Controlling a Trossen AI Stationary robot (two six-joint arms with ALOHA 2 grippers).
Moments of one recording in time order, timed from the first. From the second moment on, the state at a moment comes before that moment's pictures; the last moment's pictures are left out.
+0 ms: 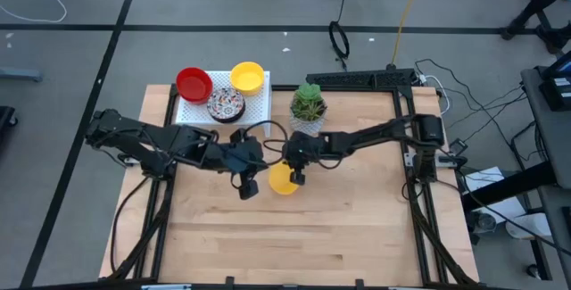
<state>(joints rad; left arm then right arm) -0.25 1.43 1.46 -0.82 -0.29 -0.39 -0.07 1.89 1.12 -0.01 -0.06 0.04</state>
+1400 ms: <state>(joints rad) -0.24 1.66 1.46 -0.81 -0.32 -0.32 0.10 1.17 0.79 -0.34 -0.05 0.24</state>
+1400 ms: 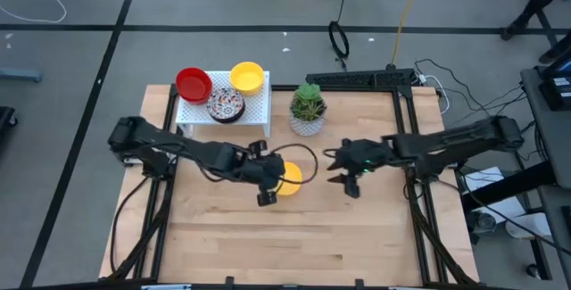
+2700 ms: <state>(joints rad) -0.23 2.06 1.46 -0.69 -0.15 -0.08 0.21 0.90 0.56 -0.28 0.05 0.40</state>
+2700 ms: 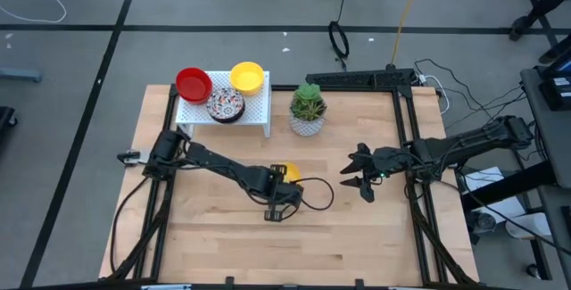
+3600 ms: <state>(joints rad) -0.04 1.52 1.46 -0.71 -0.53 0.00 0.21 0.70 0.56 -0.28 0.05 0.30</state>
